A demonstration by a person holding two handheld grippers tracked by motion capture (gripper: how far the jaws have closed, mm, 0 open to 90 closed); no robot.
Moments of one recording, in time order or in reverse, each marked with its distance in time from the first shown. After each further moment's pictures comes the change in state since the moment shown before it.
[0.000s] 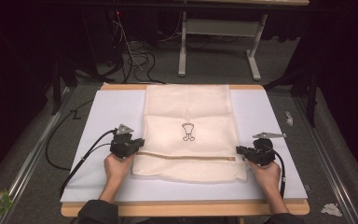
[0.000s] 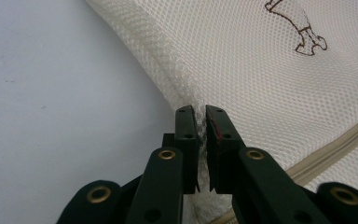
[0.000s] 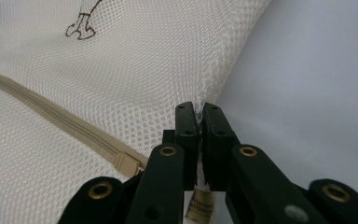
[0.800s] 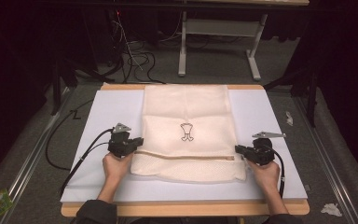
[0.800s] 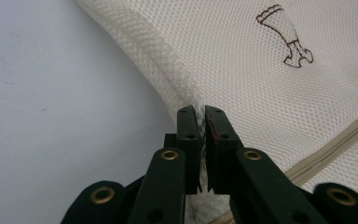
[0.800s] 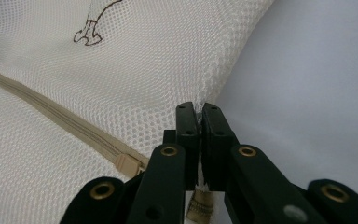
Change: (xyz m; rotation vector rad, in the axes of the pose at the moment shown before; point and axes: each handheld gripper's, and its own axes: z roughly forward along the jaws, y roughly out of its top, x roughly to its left) left arm 0.003 0.003 -0.005 -0.017 -0.028 -0.031; right arm 0.003 0.002 -0.001 -0.017 0.019 -0.011
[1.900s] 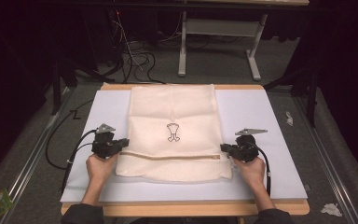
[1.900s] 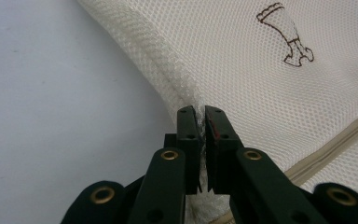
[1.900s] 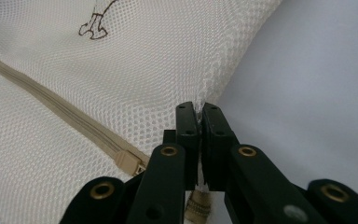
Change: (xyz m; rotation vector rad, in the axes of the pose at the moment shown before) left arm 0.031 -0.009 -0.031 0.022 0.033 -0.022; right arm 0.035 0.018 0.027 0.037 0.047 -0.057
